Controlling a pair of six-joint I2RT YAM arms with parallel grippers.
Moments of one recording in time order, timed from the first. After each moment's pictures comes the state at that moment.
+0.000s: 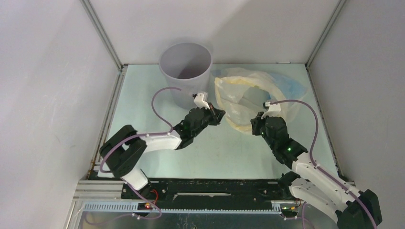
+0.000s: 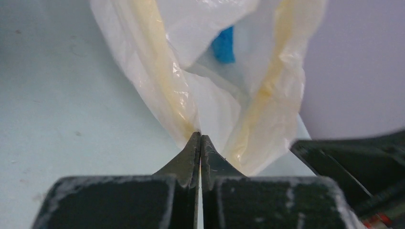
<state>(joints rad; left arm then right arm) -0.83 1.64 0.77 0.67 -0.18 -0.71 0.57 0.81 0.49 -0.06 0.26 0.37</state>
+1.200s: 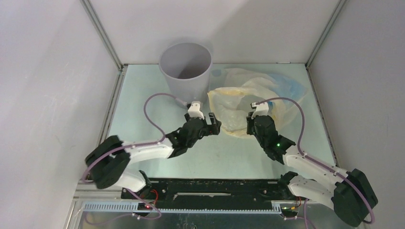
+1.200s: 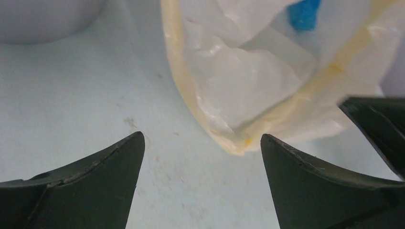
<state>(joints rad) -0.95 1.36 0.62 0.36 -0.42 -0.67 0.66 1.02 0.50 0.08 0.39 0.25</state>
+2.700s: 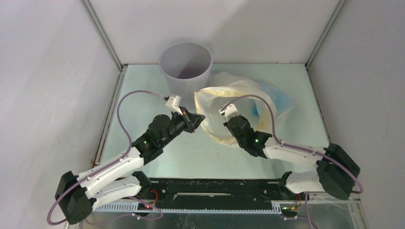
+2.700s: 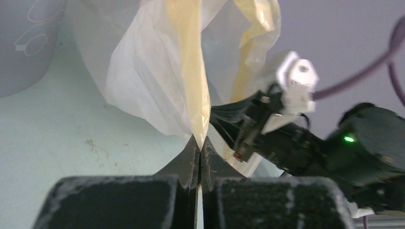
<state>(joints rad) -0.78 0.96 0.61 0.24 -0.06 -0.65 0.90 1.25 0.64 0.08 0.58 -0.04</state>
